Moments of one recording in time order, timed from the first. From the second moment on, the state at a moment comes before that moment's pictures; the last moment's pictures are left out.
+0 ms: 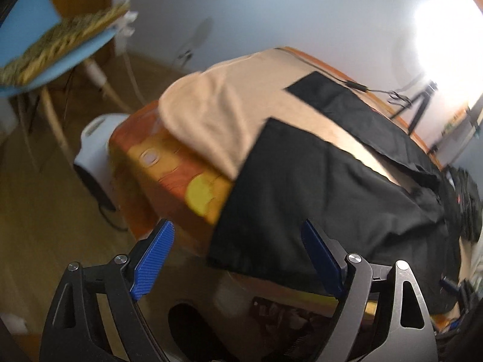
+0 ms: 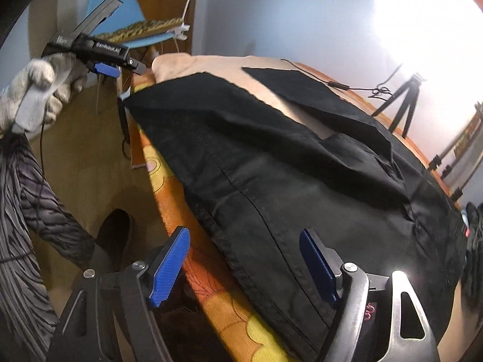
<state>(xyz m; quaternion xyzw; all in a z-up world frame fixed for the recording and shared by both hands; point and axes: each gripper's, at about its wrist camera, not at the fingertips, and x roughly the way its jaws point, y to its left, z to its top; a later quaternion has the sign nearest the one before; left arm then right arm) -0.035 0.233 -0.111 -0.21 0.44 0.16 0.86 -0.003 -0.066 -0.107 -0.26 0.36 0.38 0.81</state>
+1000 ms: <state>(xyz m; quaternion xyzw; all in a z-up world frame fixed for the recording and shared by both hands) -0.039 0.249 -0.158 -0.36 0.47 0.11 0.80 0.003 -0.060 -0.096 -0.23 0.36 0.39 0.82</state>
